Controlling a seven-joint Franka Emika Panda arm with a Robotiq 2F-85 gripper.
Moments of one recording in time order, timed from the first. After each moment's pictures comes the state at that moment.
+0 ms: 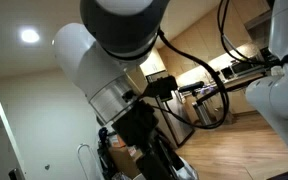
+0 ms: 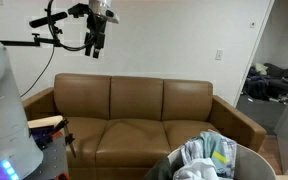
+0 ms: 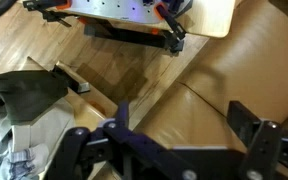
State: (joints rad) arm 0.19 -0.52 0.26 -2.41 0.16 1.66 0.22
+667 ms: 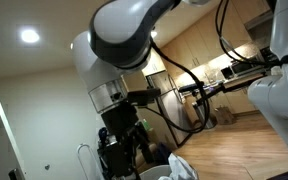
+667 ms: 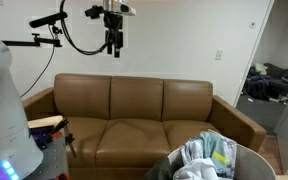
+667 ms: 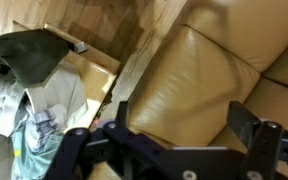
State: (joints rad) arm 0.10 -0.52 0.18 -2.43 0.13 1.91 0.23
